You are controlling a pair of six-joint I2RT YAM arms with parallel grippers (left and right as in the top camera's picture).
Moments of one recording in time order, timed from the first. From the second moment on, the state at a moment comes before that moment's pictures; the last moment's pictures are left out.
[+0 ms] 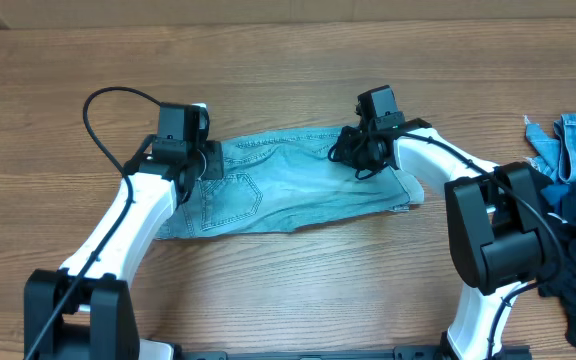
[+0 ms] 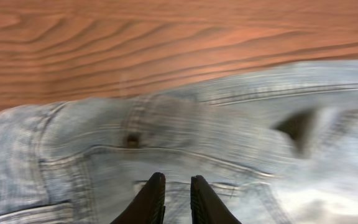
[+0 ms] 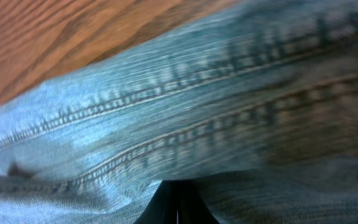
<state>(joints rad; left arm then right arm) -0.16 1.61 1.02 -0.43 -0.04 -0.20 0.29 2.03 1.27 -0.40 -0.27 0.64</state>
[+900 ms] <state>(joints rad) 0.00 1.62 1.34 -0.95 0.20 -0.12 0.13 1.87 1.53 -1.02 -0.18 0.45</state>
